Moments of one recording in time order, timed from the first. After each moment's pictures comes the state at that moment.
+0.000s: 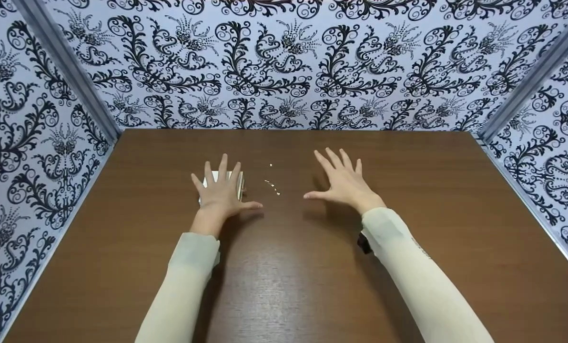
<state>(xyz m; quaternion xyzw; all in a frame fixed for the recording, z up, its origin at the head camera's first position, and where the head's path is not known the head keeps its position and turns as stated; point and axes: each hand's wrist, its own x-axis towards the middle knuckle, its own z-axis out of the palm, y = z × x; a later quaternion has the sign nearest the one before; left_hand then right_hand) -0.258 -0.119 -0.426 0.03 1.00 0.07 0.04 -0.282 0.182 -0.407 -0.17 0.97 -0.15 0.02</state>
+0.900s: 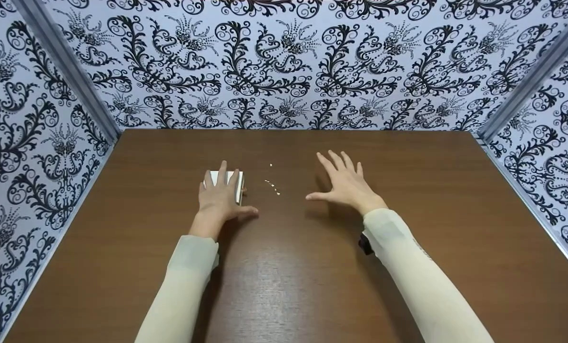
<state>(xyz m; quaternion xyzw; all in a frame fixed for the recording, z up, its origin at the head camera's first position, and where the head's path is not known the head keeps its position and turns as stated) -0.254 -0.124 -0.430 0.05 0.99 0.09 0.05 -0.282 0.187 -0.412 -0.17 0.97 -0.15 0.03</state>
